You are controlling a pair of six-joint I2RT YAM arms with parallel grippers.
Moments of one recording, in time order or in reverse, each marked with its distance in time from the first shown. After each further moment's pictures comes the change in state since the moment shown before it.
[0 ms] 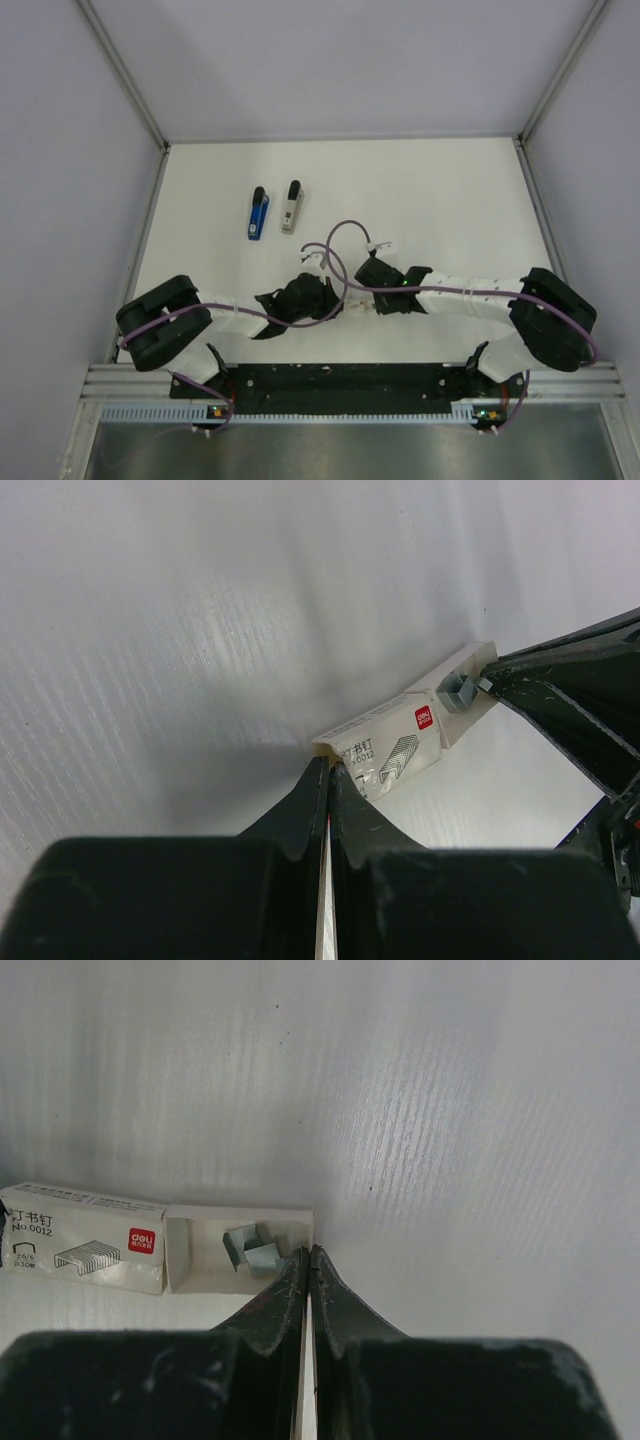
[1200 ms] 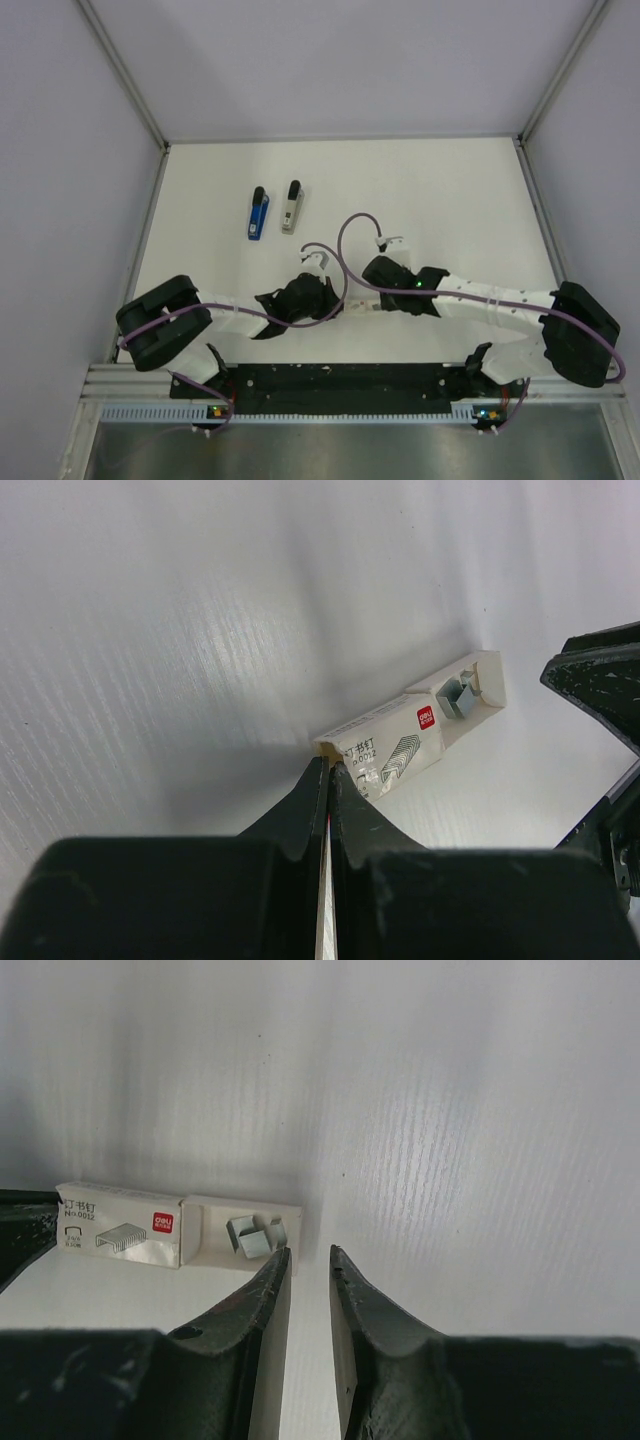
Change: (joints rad) left arm 0.000 0.000 0.000 0.000 0.000 0.000; right arm 0.017 -0.139 0.000 -0.074 0.068 0.057
